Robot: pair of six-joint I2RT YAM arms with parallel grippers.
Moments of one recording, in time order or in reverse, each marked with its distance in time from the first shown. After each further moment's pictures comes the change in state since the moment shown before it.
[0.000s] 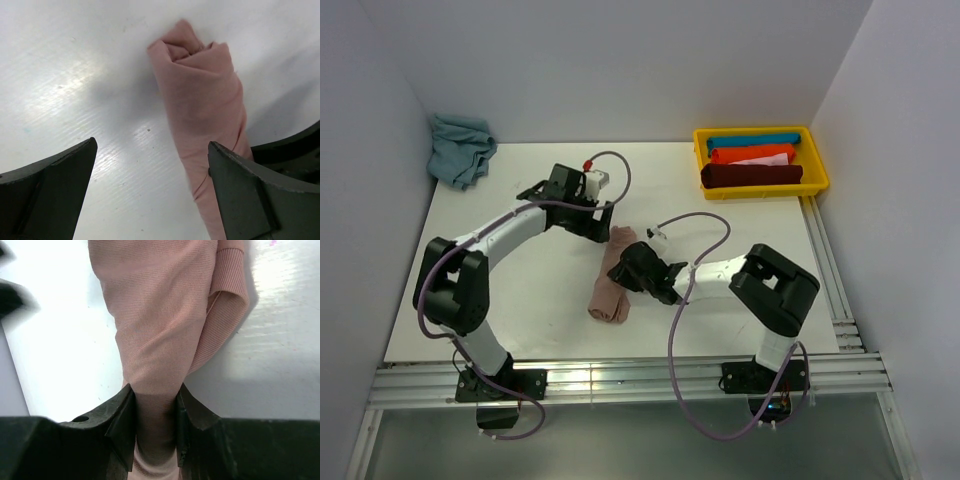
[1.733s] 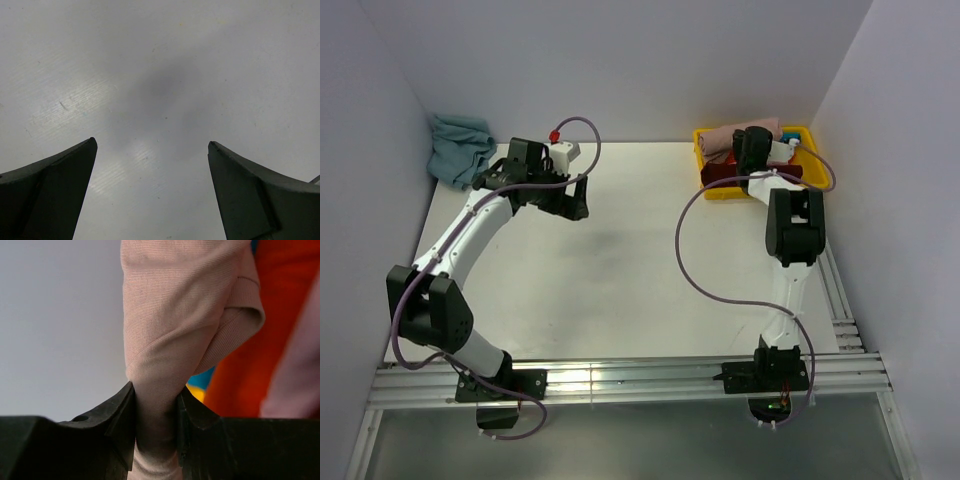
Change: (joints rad) left arm 0.153 -0.158 0.182 -0.228 0.107 0.064; right arm -0.947 0.433 0.729 0.144 0.023 0.117
